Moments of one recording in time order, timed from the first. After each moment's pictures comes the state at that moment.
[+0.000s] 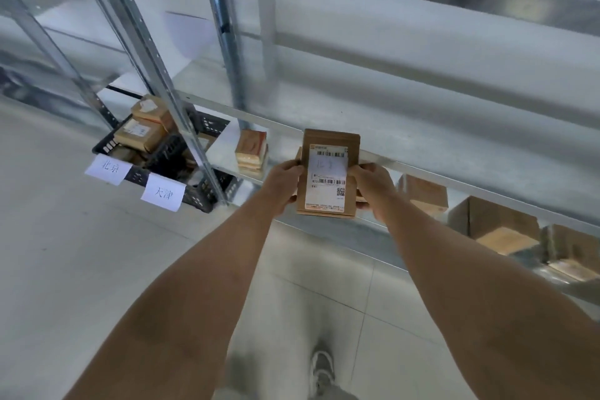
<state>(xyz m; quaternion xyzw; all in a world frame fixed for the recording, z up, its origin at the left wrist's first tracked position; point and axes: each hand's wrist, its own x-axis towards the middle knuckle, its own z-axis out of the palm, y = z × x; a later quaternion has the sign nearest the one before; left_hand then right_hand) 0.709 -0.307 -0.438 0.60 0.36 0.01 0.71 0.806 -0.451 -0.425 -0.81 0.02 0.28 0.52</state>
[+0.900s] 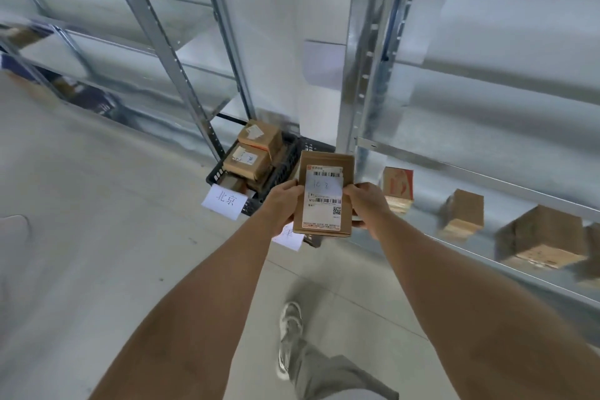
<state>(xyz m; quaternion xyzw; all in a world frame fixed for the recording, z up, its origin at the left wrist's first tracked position) 0.536 0.210 -0.479 0.61 0.40 0.00 0.69 0.649 0.076 -0.483 -0.79 -0.01 0.36 0.50</state>
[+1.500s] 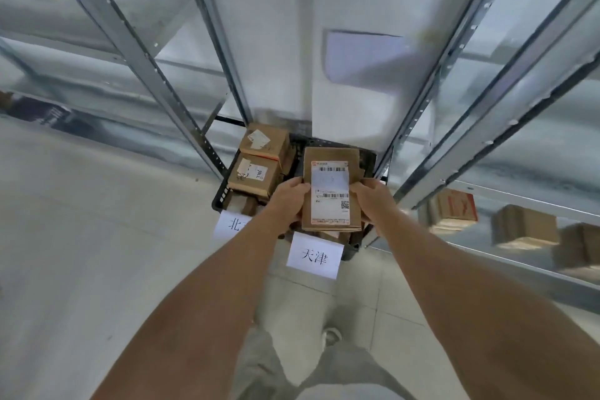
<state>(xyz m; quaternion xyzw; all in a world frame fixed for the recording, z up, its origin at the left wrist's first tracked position) 0.629 0.485 -0.537 0.59 0.40 -0.09 0.70 0.717 0.334 -0.532 -0.79 0.07 0.34 0.50</state>
